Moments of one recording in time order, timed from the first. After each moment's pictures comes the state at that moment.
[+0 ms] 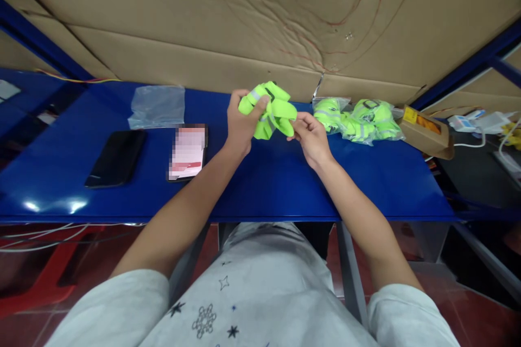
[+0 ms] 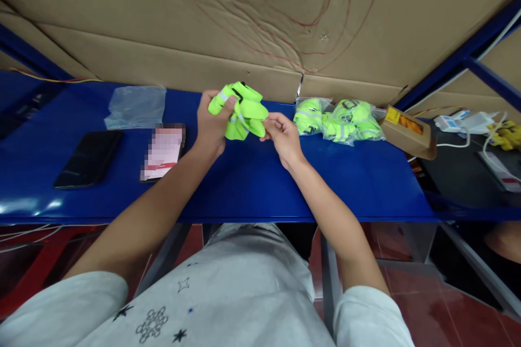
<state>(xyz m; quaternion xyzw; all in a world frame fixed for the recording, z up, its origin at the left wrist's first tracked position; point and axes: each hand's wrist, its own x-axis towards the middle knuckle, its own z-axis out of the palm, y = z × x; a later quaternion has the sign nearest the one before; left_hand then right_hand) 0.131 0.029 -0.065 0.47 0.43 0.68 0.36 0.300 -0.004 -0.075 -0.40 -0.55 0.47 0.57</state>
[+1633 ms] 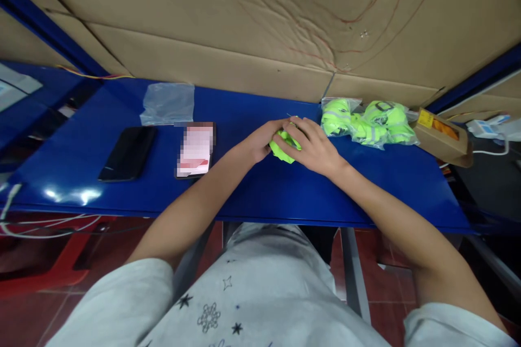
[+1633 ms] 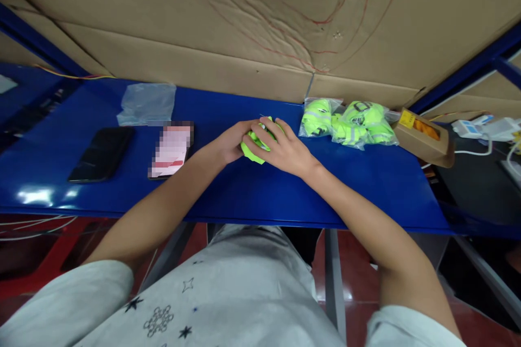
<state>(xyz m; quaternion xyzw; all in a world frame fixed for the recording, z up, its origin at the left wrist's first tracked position) 0.141 0.011 -0.060 0.37 0.40 0.38 0.75 0.321 -0.029 -0.058 -0.31 -0.92 -0.14 0.19</state>
